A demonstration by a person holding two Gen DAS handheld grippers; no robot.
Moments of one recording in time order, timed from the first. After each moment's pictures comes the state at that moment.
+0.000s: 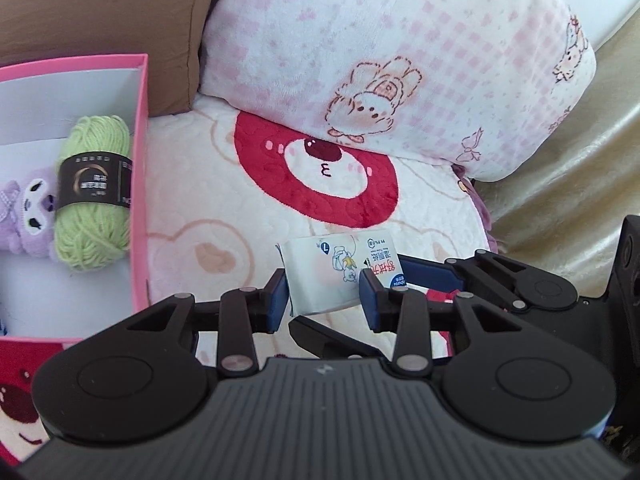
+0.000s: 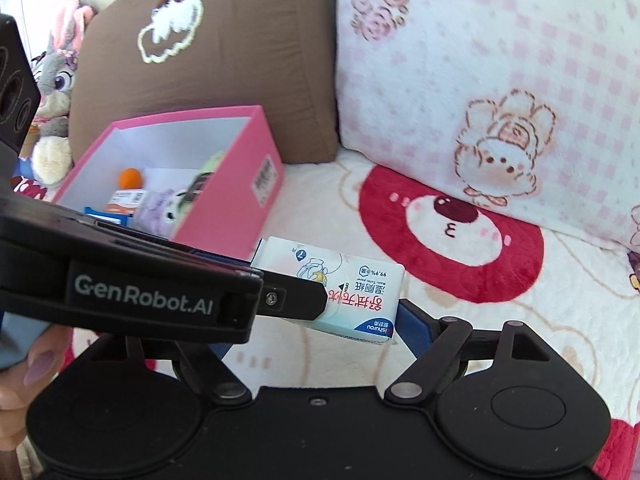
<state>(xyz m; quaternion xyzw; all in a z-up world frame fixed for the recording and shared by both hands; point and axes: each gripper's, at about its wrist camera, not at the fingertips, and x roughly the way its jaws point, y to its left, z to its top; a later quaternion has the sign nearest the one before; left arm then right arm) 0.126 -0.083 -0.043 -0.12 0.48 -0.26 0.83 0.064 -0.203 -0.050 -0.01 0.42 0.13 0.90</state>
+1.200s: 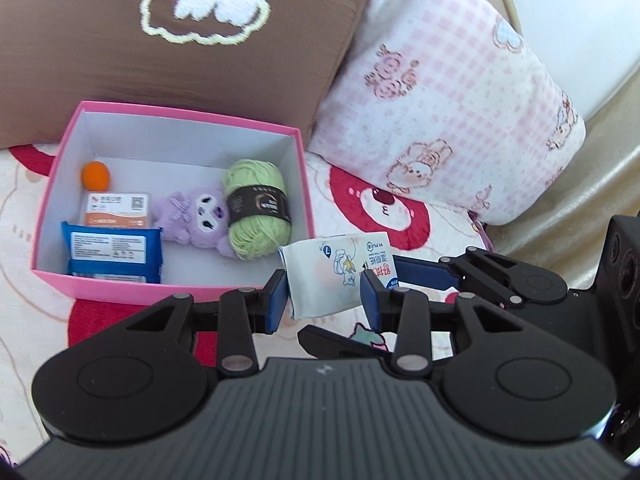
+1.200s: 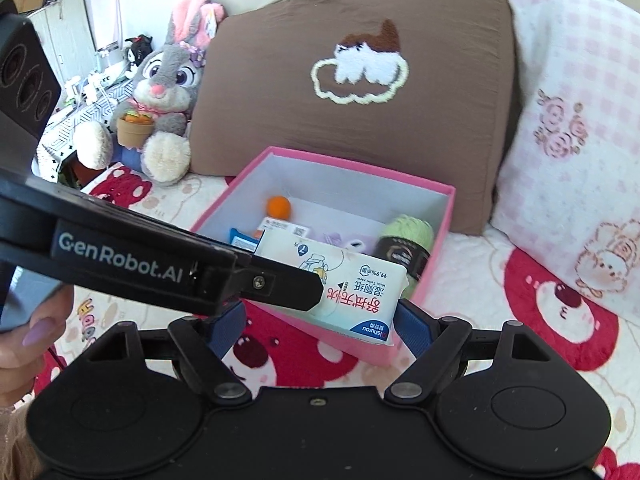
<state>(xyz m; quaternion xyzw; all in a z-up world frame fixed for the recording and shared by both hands) 0.067 0.079 0.044 -0.16 0.44 -0.20 0.86 0.040 -0.062 0.032 -0.04 0.38 0.24 0.89</state>
